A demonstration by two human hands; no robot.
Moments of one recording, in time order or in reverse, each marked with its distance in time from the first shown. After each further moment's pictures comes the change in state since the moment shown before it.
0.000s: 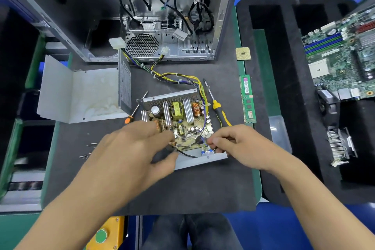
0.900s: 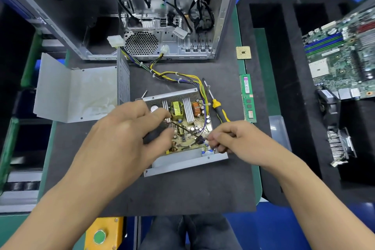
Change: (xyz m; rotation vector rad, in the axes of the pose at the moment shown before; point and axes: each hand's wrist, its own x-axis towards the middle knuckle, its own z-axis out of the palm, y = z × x) left_hand 0.013 -0.005 -0.004 -0.142 0.166 -0.093; right_hand 0.002 -0.012 -0.001 0.080 0.043 0.057
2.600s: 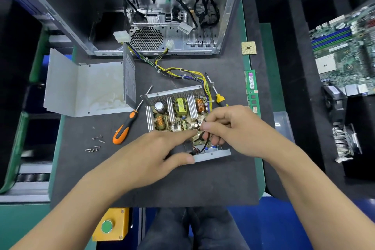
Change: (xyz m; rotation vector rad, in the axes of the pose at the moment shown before) left_hand -0.010 -0.022 0.040 -0.184 -0.634 0.003; right_hand -0.005 -0.036 0.004 -0.085 -0.007 -0.216
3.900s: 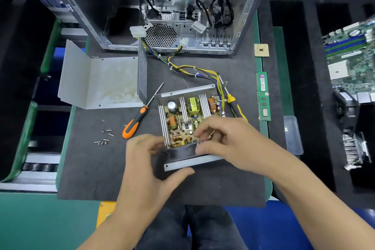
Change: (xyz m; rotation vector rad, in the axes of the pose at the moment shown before) left_hand -0.044 -0.006 0.070 -0.246 0.920 -0.113; right_hand -0.007 -0.009 0.026 -0.091 -0.100 -0.128
